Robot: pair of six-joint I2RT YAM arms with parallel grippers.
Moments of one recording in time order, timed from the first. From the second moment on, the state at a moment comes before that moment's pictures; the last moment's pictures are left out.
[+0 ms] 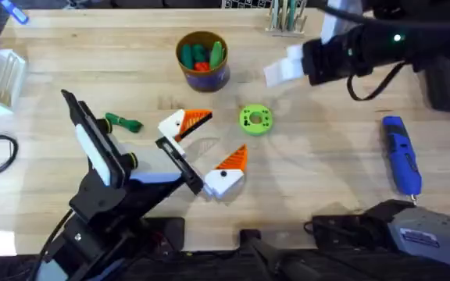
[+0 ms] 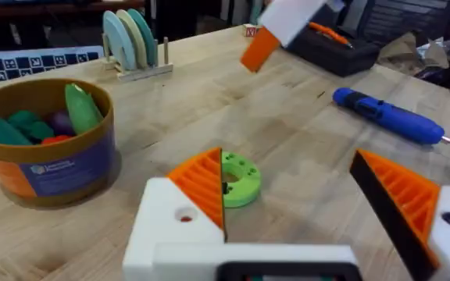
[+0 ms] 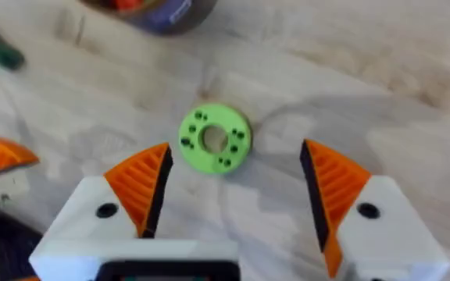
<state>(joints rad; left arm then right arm) -0.66 0.02 0.01 -0.07 0.21 -0.11 0.38 1.32 1.17 -0.85 -0.16 0.09</state>
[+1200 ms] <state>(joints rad) -0.66 0.02 0.01 -0.07 0.21 -0.11 0.67 1.65 1.09 -0.71 -0.07 0.00</state>
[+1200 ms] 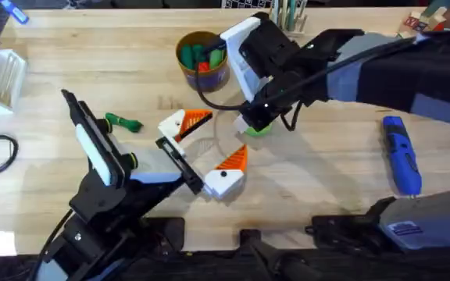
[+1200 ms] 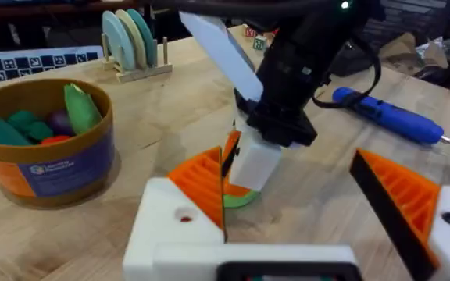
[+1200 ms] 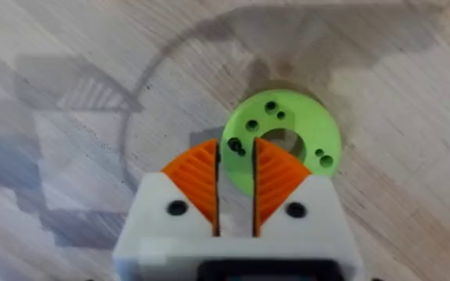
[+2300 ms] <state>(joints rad) -0.66 0.02 0.01 -0.07 0.21 -0.11 0.65 1.64 1.20 -0.81 -0.07 -0.03</state>
